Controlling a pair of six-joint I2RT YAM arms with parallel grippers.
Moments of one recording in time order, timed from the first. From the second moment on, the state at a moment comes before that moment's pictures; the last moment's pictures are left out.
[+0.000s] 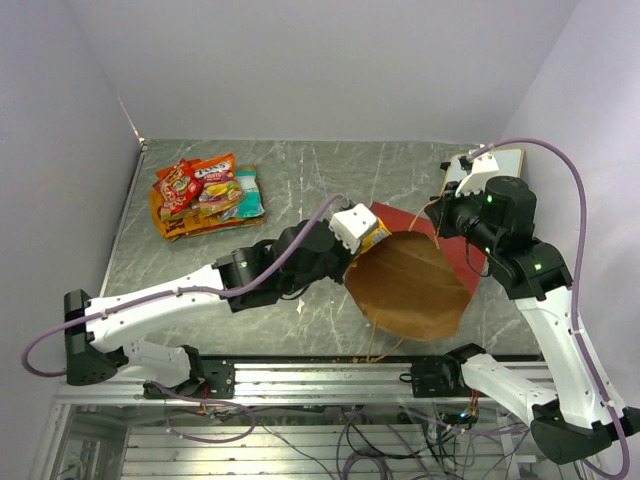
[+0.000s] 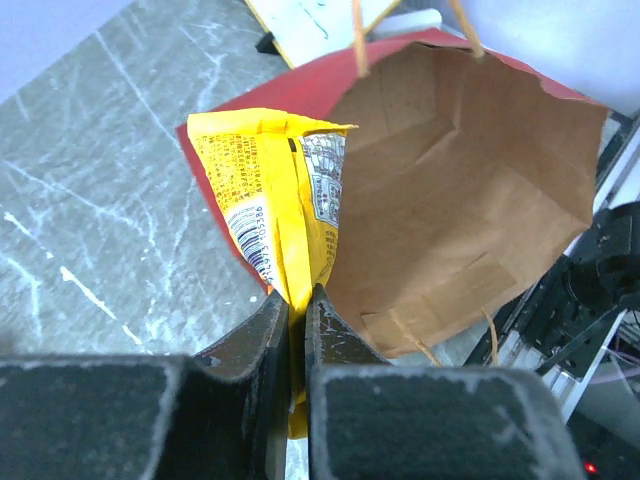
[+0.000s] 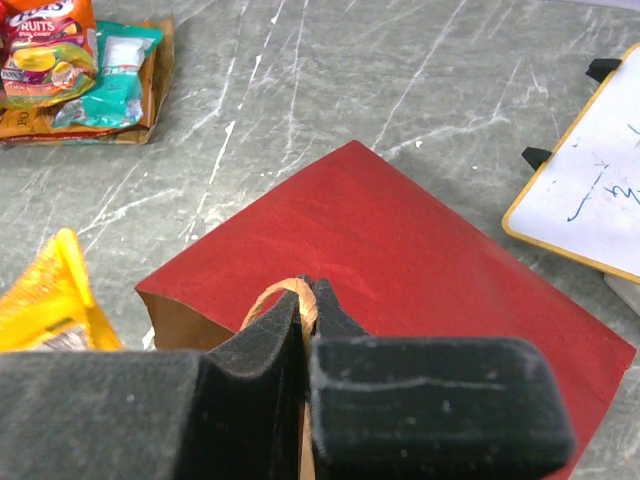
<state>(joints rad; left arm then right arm) -1.23 1.30 1.27 -0.31 -0.31 -0.09 0.36 0.92 1.25 -0.72 0.00 0.14</state>
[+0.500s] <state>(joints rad) -0.72 1.25 1.36 -0.39 -0.47 -0.19 0.36 0.93 1.25 -0.72 -0.01 0.15</state>
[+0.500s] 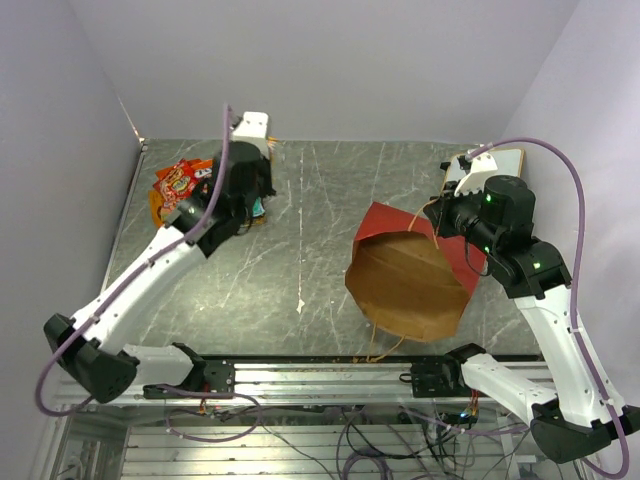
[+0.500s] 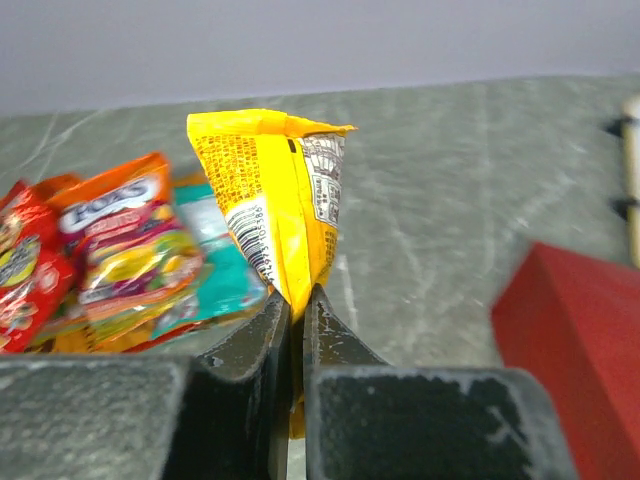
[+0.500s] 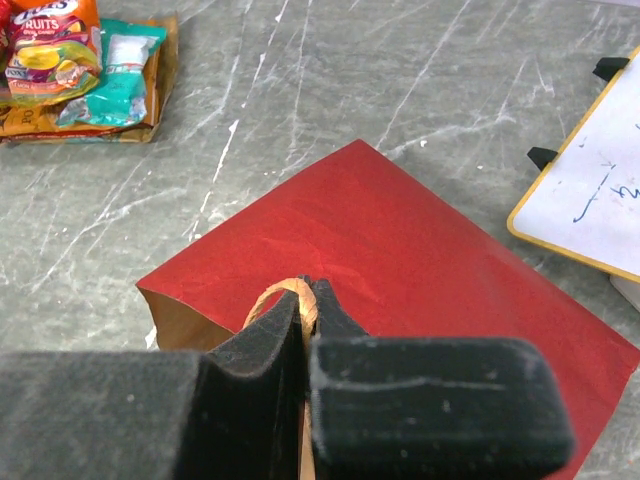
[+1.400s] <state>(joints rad) -0.07 1.86 1.60 -0.50 -0.30 -0.35 0.36 0.93 1.25 -0.72 0.02 0.15</state>
